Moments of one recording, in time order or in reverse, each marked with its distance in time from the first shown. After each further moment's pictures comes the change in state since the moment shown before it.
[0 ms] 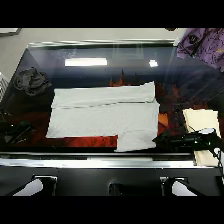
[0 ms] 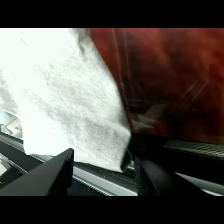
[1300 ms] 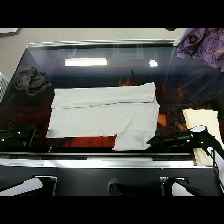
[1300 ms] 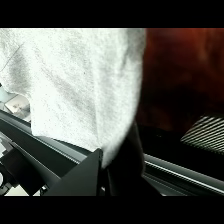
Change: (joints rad) left arm 0.185 -0.150 -0.175 -0.526 -0.029 0.469; right arm 0.148 0.011 -0.010 0.069 0.003 0.005
